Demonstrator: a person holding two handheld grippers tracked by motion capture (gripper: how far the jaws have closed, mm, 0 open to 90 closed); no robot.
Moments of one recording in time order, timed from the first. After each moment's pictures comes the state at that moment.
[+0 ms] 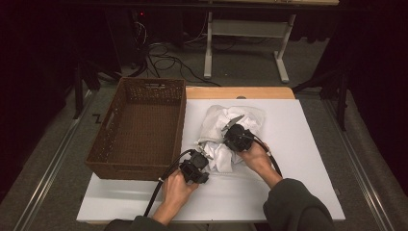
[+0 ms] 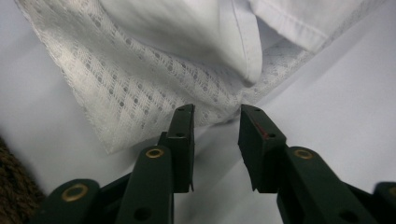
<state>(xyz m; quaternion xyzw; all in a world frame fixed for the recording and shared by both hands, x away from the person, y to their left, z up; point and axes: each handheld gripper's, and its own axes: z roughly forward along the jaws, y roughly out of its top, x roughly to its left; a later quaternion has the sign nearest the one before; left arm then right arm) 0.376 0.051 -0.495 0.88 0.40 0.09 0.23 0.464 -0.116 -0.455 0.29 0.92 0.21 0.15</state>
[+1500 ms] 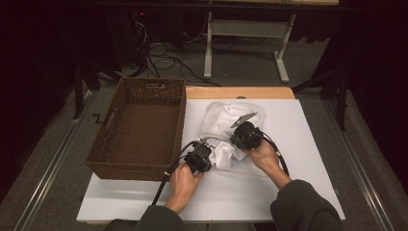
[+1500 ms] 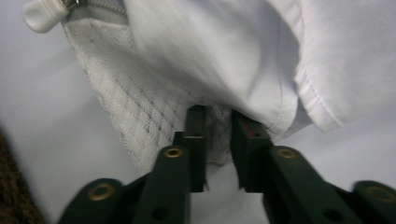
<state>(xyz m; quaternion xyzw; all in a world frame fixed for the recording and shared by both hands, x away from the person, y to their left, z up) 0.404 0.038 -0.497 0.85 0.45 0.12 0.25 0.461 -0.141 -0.440 0.31 0.91 0.25 0.15</state>
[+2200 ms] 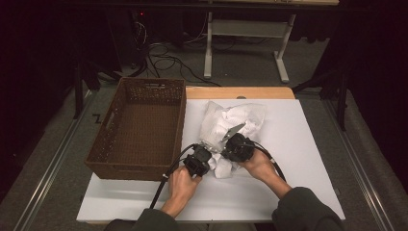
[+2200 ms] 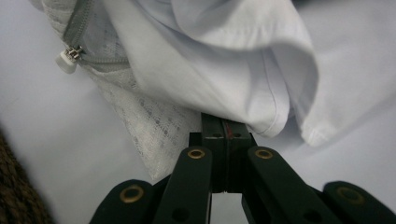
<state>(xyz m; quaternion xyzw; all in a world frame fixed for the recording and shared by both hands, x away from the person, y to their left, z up) 0.387 0.040 -0.488 0.87 0.42 0.11 0.25 0.436 -0.117 -0.454 0.24 0.94 0.23 0.10</state>
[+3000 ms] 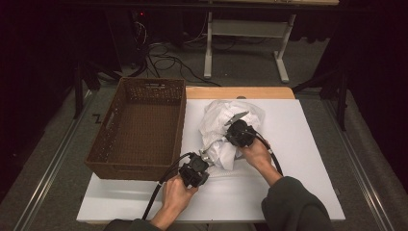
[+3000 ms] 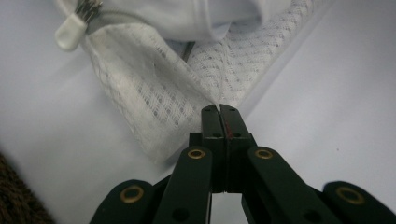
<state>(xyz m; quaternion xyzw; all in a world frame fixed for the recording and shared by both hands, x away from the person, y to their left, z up) 0.359 0.051 -0.482 0.88 0.39 0.07 0.26 0.473 -0.124 -0.450 0.32 0.90 0.24 0.17</state>
